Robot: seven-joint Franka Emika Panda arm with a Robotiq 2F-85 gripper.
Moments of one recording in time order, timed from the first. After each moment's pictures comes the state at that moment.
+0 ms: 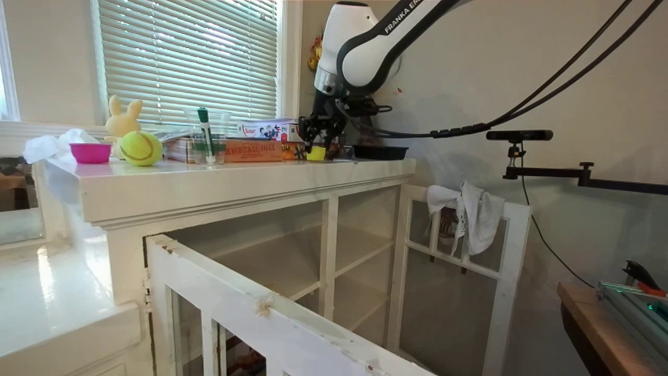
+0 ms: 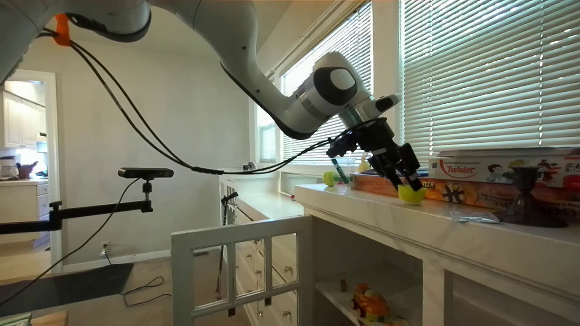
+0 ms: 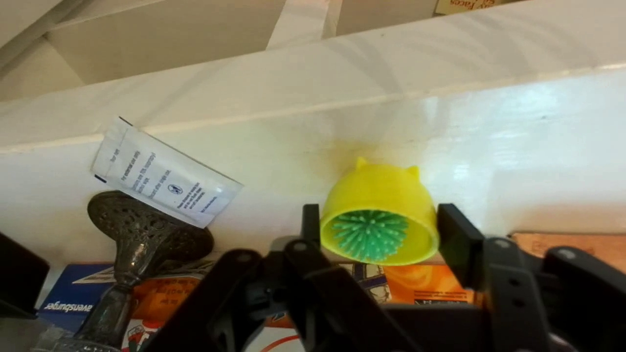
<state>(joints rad) 0.17 0.44 -0.43 -1.74 -0.30 2.63 0.53</state>
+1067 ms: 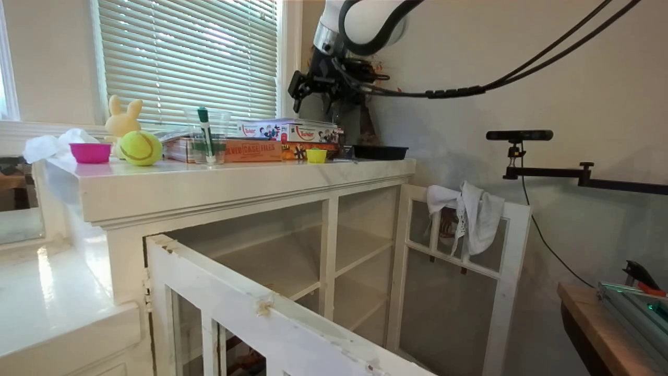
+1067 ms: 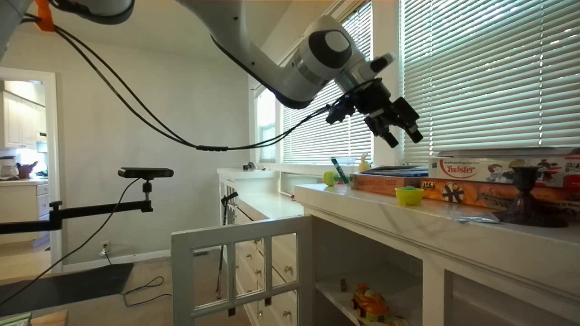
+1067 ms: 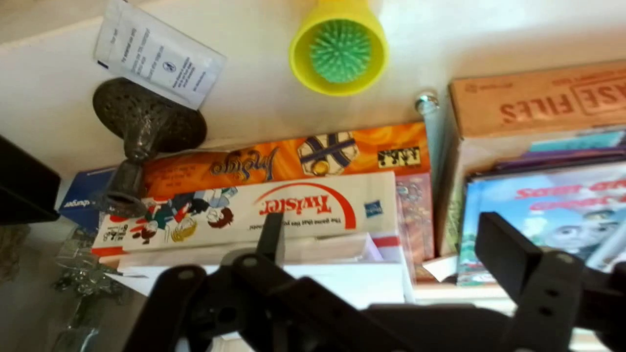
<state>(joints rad) 0.17 0.33 -0.40 -1.69 -0.32 2.61 0.58</state>
